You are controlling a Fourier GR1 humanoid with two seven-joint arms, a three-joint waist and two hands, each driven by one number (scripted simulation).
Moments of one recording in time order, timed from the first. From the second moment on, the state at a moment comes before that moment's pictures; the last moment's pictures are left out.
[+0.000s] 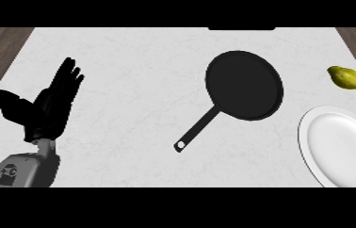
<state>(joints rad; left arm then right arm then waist) -0.18 0.29 -0.02 -1.58 0.23 0.18 0.22 0.13 -1.26 -0.07 -1.19 0.50 0.31 -0.84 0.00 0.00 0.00</state>
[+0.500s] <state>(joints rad) -0.14 0.27 -0.01 -1.60 0.20 0.17 0.21 0.26 -1.19 -0.14 -1.38 0.63 0.23 -0.72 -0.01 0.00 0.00</state>
